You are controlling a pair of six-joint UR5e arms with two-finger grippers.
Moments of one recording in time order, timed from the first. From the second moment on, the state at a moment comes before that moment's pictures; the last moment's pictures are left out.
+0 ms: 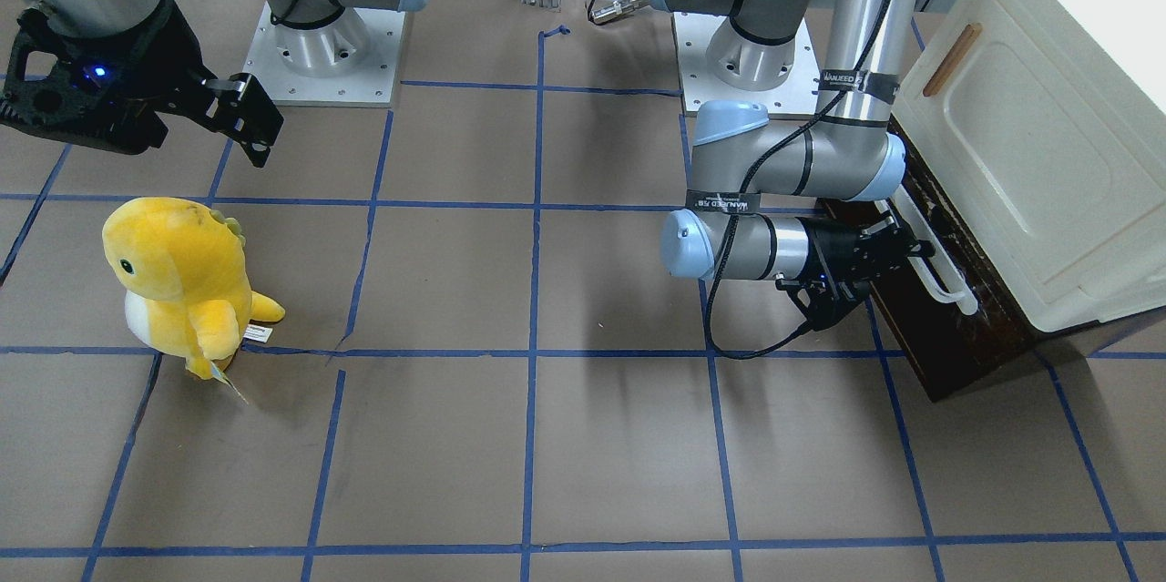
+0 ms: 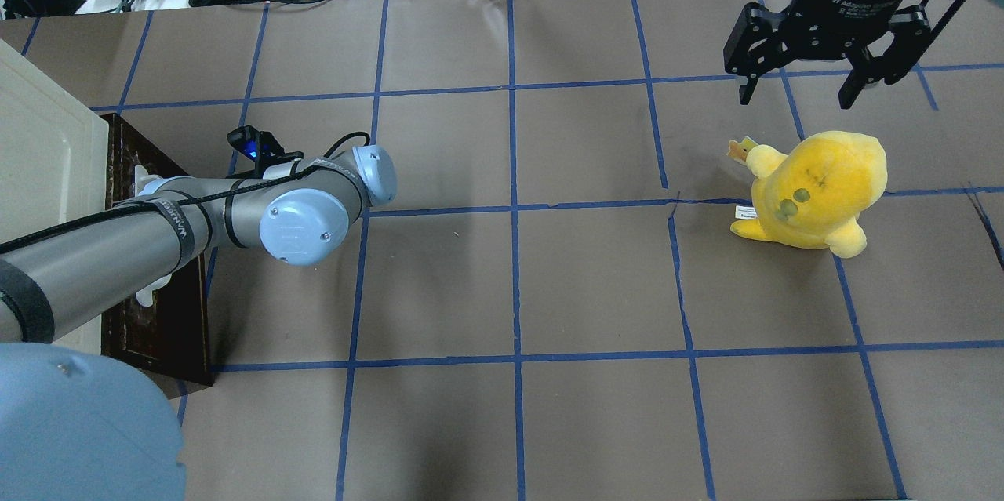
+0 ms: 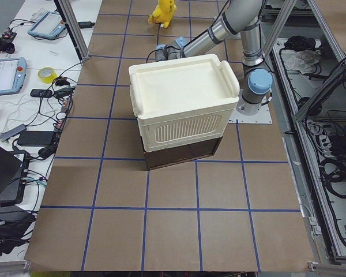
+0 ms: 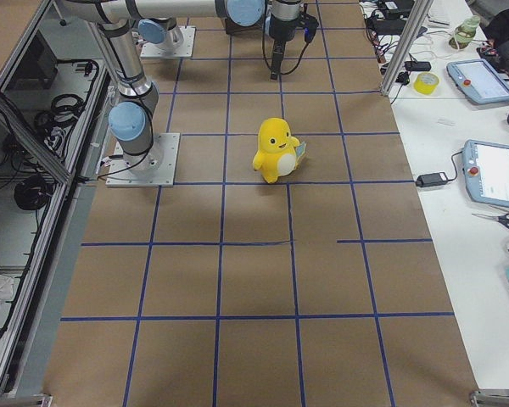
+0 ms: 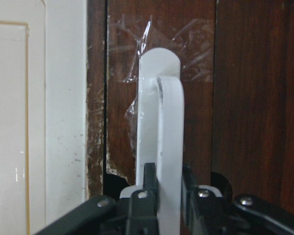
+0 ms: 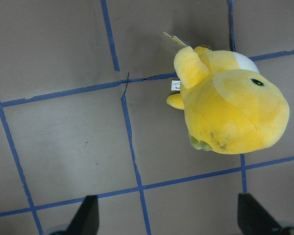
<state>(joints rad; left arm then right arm) -1.65 -2.00 -1.98 -1.43 2.92 -0.80 1.51 -1.53 1.48 -1.44 -1.63 0.11</state>
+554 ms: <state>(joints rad) -1.65 -2.00 -1.98 -1.43 2.92 -0.79 1.51 -1.53 1.48 -1.44 -1.63 0.11</state>
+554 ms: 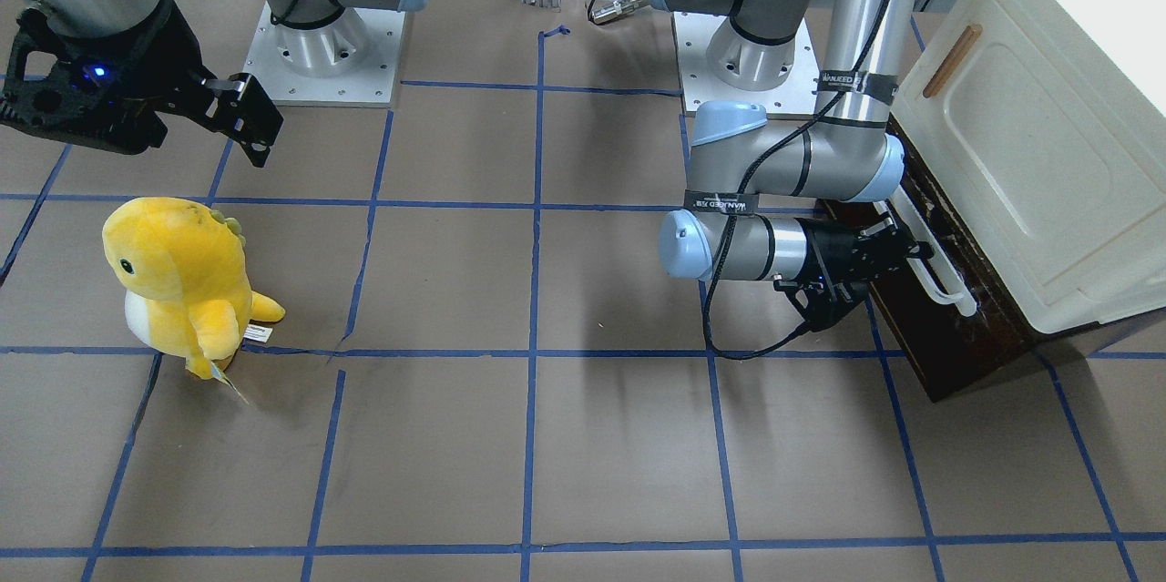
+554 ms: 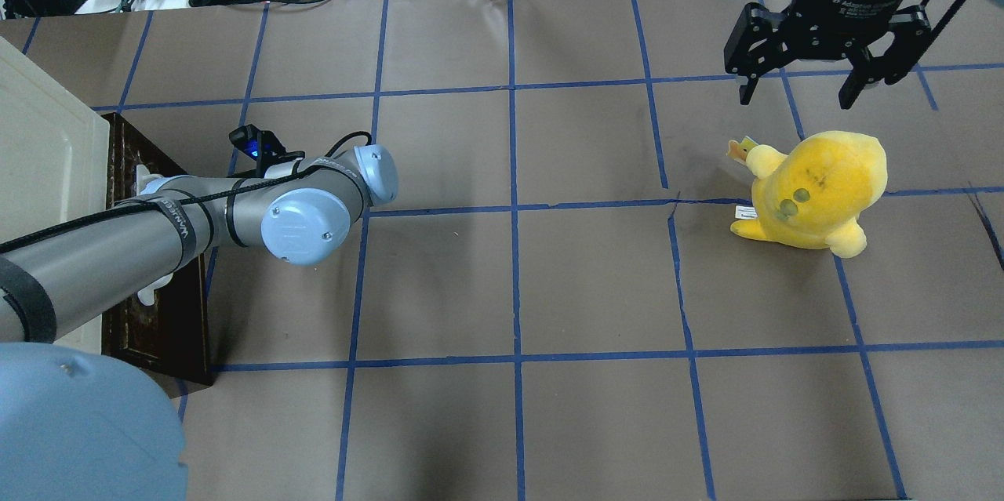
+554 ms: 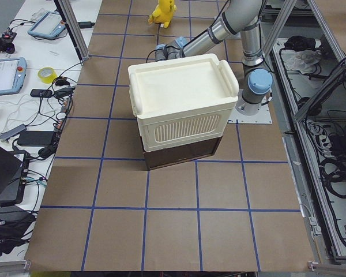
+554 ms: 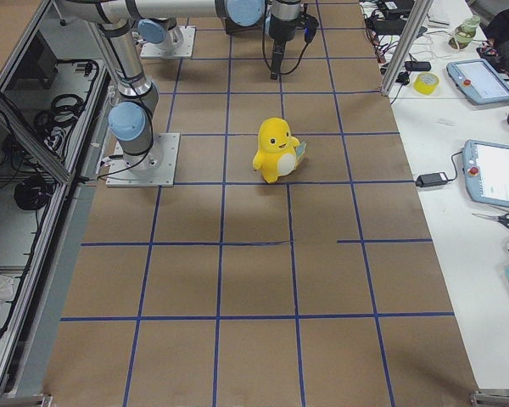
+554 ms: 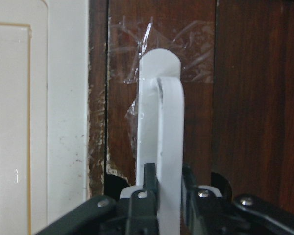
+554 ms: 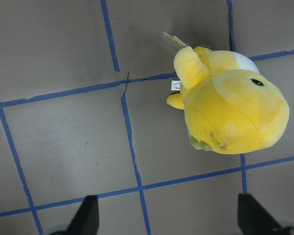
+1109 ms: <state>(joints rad) -1.68 -2.01 -1.96 -1.43 2.88 -0.78 1.51 -1.53 1.48 -1.44 -1.63 0.11</state>
